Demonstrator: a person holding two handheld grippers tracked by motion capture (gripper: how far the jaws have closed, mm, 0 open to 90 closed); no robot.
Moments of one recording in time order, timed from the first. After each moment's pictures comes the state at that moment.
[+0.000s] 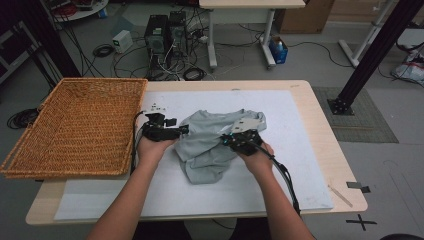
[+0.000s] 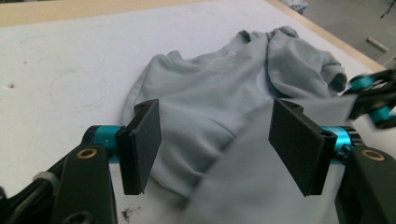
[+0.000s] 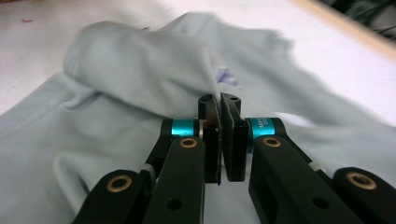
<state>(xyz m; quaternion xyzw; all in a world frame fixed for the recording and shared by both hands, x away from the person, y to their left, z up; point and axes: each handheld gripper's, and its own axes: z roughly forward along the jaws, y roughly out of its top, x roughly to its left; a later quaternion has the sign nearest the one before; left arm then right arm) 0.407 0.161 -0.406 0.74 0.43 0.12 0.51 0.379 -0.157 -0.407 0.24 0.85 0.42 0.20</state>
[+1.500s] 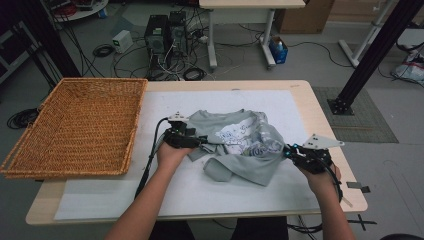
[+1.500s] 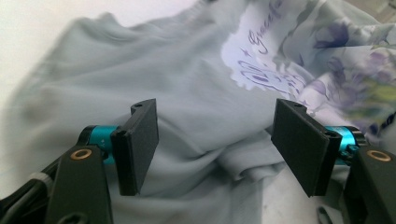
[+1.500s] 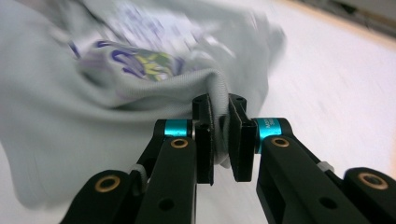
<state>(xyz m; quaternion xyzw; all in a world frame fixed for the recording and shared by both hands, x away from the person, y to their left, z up) 0.410 0.098 -0.439 0.78 0.39 0.08 0.48 0.320 -0.328 -0.416 0.35 0.81 0.41 0.24</state>
